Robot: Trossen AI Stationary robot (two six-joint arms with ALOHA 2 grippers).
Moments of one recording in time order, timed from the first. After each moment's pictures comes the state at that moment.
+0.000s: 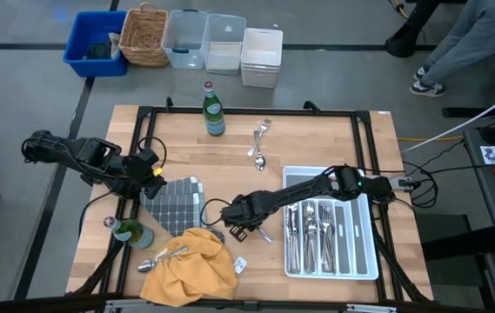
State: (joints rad) left arm -0.26 0.63 0.80 -1.17 -0.25 -1.01; right arm 0.24 2.34 1.91 -1.01 -0.03 0.96
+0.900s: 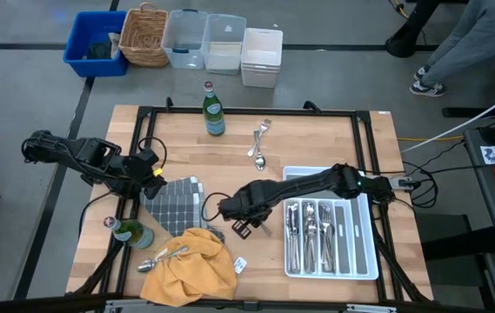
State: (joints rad) left arm -0.26 0.63 0.80 -1.17 -0.25 -0.99; right arm 0.23 2.34 2.27 -1.46 -0.07 0.96
